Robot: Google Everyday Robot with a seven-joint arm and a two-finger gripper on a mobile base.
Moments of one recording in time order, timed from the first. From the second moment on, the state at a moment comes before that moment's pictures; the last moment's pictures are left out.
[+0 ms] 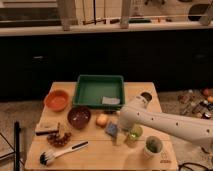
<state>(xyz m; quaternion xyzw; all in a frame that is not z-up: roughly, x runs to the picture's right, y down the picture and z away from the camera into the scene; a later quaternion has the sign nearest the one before) 0.082 0.248 0.799 -0.33 -0.07 0.10 0.94</state>
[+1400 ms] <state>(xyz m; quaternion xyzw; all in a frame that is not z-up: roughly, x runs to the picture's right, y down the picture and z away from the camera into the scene) 0.068 0.255 0.823 -0.34 -0.07 0.10 0.93</state>
